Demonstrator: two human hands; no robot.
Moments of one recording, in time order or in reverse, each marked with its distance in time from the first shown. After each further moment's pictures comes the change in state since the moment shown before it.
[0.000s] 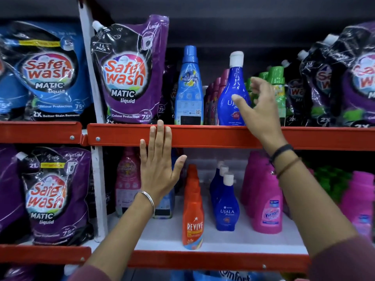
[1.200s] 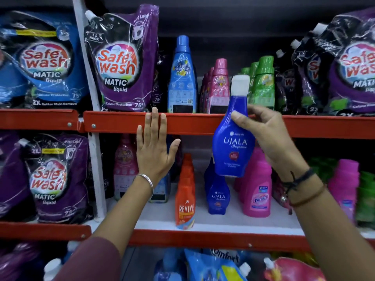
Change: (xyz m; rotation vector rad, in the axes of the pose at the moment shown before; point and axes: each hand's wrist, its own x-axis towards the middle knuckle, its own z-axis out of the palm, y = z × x) left_hand 0.004 0.011 0.003 0.106 0.024 -0.039; right_hand -0.065 -0.007 -0.054 0.586 -0.300 0.250
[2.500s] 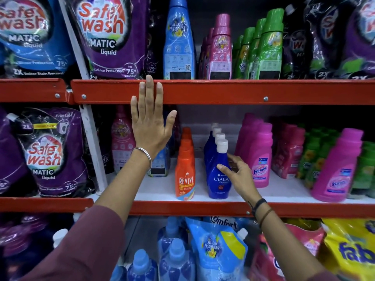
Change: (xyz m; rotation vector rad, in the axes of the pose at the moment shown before) left_hand -0.003 -0.001 0.003 -0.038 0.018 0.015; right_hand -0.090 0.199 0.002 -0.274 0.009 0.320
